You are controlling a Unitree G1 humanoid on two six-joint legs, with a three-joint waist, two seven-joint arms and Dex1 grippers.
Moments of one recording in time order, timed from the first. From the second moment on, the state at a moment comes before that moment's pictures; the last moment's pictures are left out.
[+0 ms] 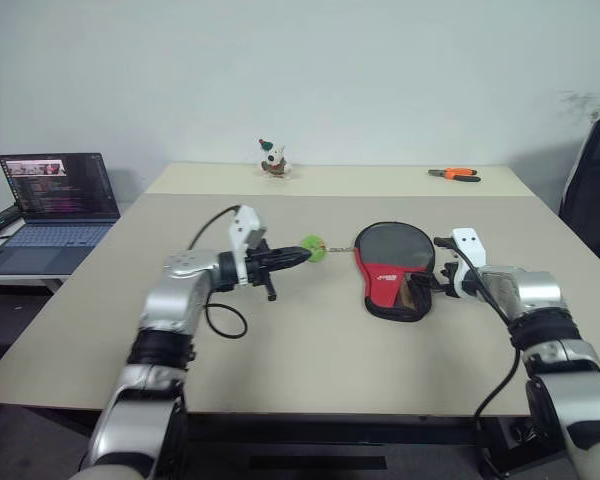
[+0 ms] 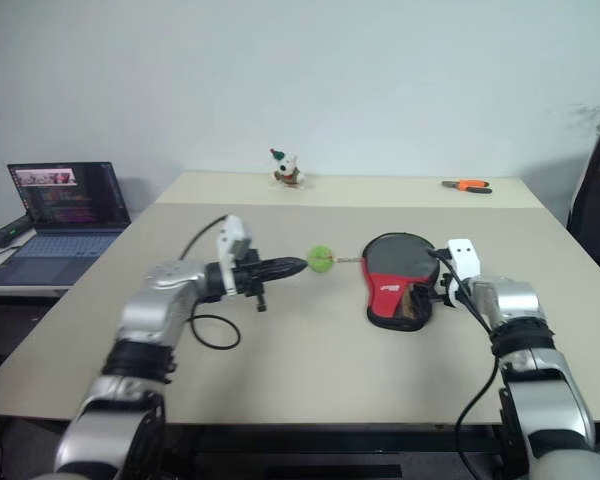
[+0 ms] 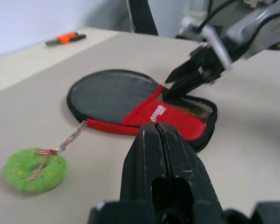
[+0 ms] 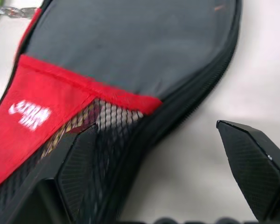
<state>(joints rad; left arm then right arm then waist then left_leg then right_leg) -0.77 0.49 0.07 0.25 -0.29 0.38 -1.13 -0.99 -0.50 -0.02 0.82 0.22 0.70 0.50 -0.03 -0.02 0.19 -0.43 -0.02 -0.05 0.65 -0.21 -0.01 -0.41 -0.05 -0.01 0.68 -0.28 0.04</state>
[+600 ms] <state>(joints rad) -0.69 0.55 0.08 0.04 -0.37 0.52 -0.99 -1.07 -0.46 -0.02 1.03 0.14 0.61 0.63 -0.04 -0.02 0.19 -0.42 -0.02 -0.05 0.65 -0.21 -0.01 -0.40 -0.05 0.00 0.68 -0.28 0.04</state>
